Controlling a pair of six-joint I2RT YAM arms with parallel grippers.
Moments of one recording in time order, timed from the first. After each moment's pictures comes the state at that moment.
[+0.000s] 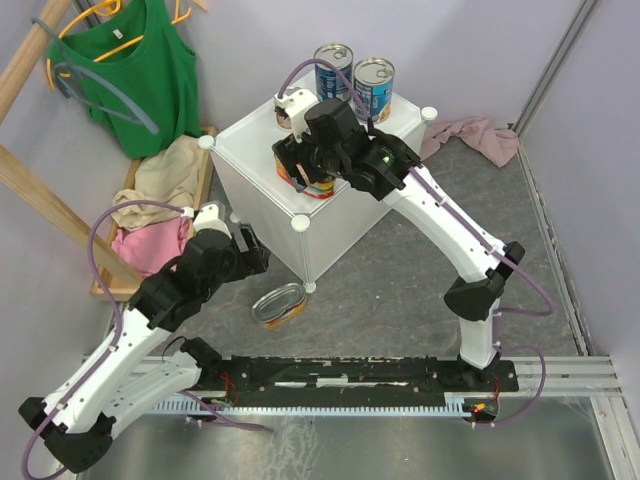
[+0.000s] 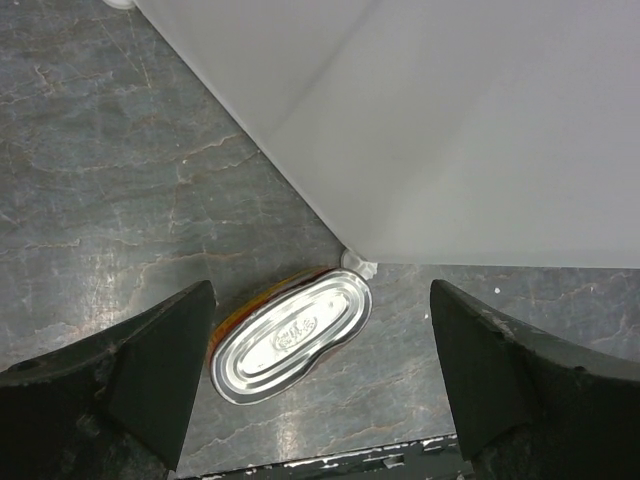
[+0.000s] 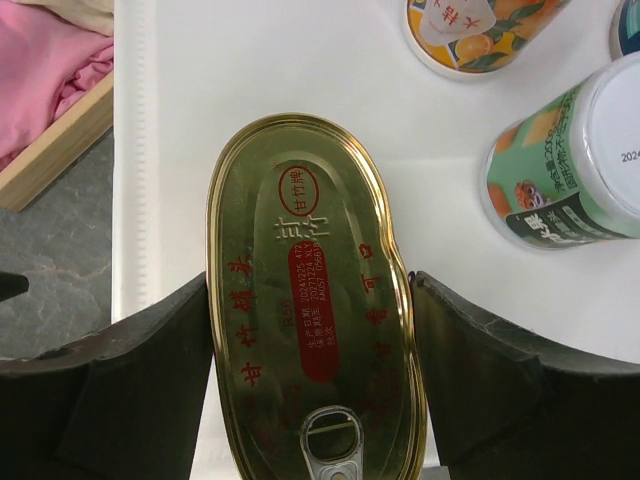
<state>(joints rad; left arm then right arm) -0.65 0.72 0.87 -0.76 -0.35 -0.69 0.88 1.92 2.34 -0.94 0.19 0.01</state>
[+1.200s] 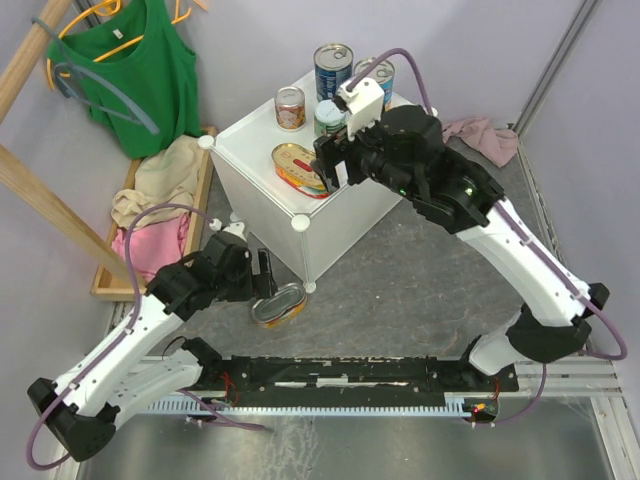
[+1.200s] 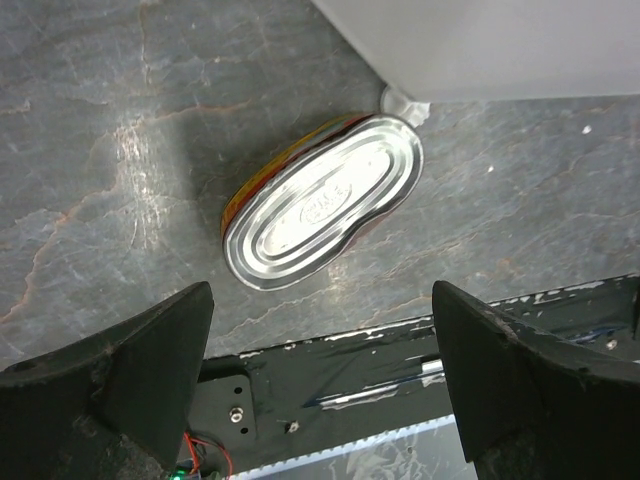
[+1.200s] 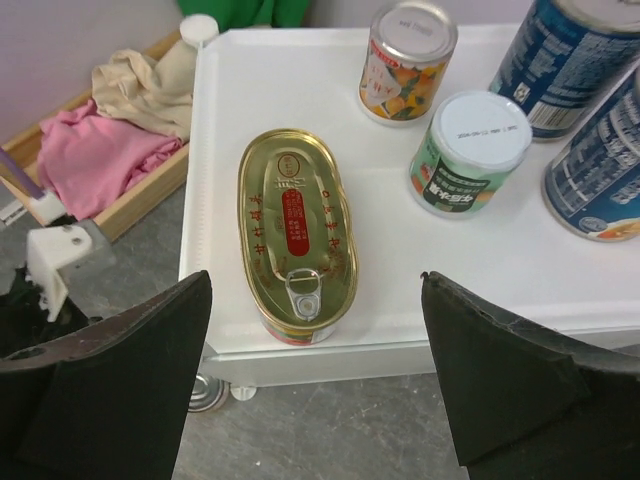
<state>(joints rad) -0.65 0.82 0.87 -0.97 -0.12 -0.64 0.88 1.55 2.01 -0.72 0.19 0.02</state>
